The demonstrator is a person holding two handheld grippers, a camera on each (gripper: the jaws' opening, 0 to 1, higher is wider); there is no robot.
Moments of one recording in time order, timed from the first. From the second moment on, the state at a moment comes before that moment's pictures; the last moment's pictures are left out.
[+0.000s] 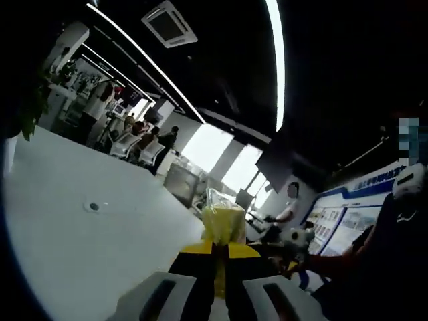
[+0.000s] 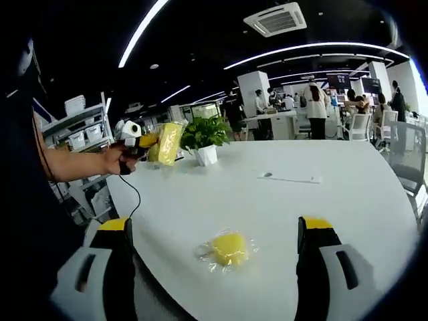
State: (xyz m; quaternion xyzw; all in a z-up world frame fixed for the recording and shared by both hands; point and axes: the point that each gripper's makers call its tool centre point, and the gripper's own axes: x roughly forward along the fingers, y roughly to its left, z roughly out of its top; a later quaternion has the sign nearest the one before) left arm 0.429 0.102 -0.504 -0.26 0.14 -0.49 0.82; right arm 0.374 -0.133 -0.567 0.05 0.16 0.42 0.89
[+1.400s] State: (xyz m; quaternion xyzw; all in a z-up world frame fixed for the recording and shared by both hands) left arm 0.356 0.045 -0.415 -0.21 0.05 -0.54 0.81; right arm 0.359 -0.007 -0.437 0.06 0.11 0.62 0.78
